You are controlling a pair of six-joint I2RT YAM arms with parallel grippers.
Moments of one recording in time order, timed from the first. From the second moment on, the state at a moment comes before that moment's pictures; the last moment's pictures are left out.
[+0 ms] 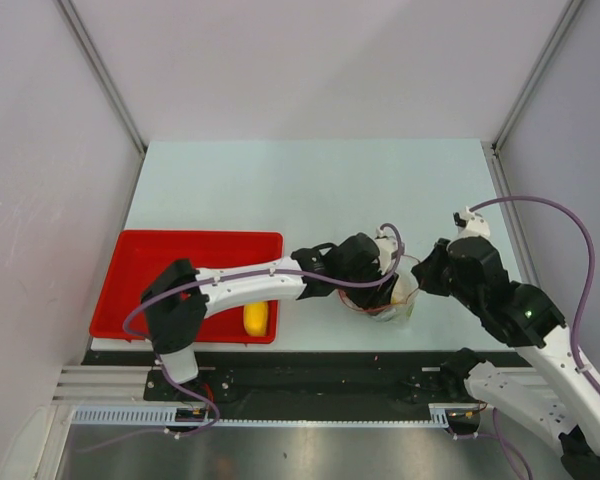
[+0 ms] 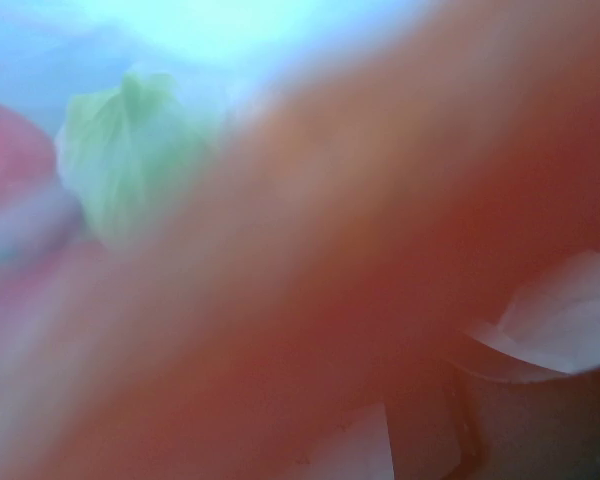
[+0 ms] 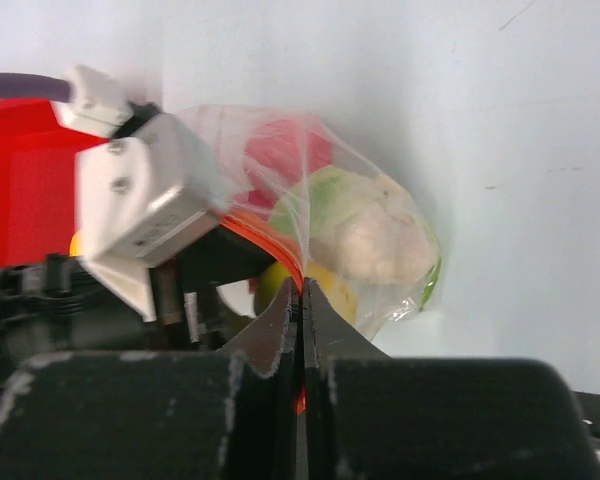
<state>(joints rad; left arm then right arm) -1.13 1.77 1.32 -0.30 0.18 -0.39 0.63 0.69 1.00 -0.92 0.27 0.69</state>
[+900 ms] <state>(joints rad) -1.14 1.26 1.13 -0.25 0.11 -0.49 0.67 0.69 0.97 -0.73 0.14 0.66</state>
